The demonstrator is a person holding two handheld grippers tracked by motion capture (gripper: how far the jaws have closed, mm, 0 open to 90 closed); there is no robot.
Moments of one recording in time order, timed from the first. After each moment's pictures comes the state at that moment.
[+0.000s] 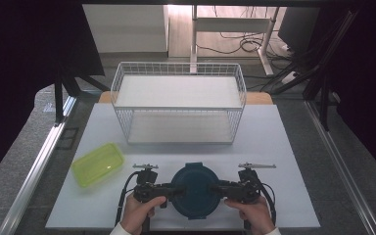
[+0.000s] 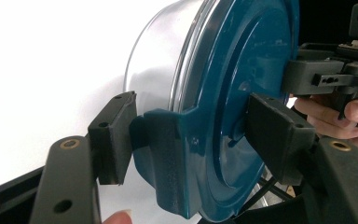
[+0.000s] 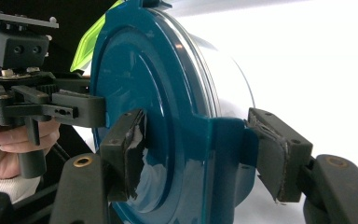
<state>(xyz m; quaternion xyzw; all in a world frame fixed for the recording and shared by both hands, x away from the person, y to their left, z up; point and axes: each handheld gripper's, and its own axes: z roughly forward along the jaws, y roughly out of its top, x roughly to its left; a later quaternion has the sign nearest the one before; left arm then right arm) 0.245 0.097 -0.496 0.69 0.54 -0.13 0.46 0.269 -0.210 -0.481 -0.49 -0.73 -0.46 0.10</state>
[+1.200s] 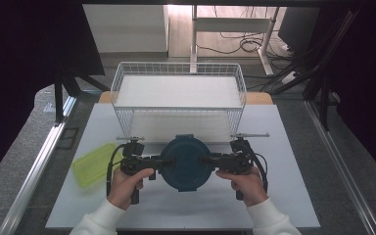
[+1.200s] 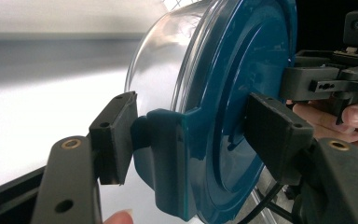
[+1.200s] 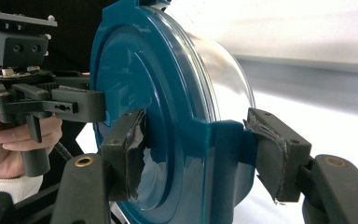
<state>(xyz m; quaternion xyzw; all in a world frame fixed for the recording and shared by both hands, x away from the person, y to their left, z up) 0.284 0.133 -0.432 0.68 0.53 -0.08 0.50 0.317 -0.176 -0.417 -0.46 -0.74 -0.48 0.08</state>
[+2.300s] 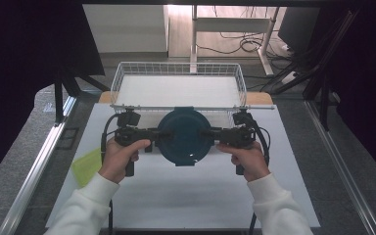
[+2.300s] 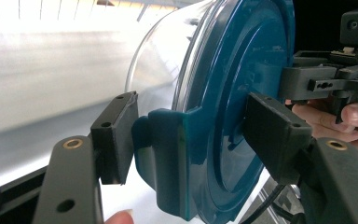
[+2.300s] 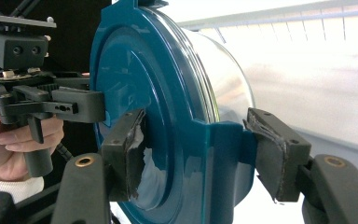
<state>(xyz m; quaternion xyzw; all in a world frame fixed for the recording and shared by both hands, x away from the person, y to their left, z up) 0.320 0.142 -0.357 0.70 0.51 -0.04 0.51 0.352 -0.168 -0.356 -0.45 -0.73 -0.51 0.07</state>
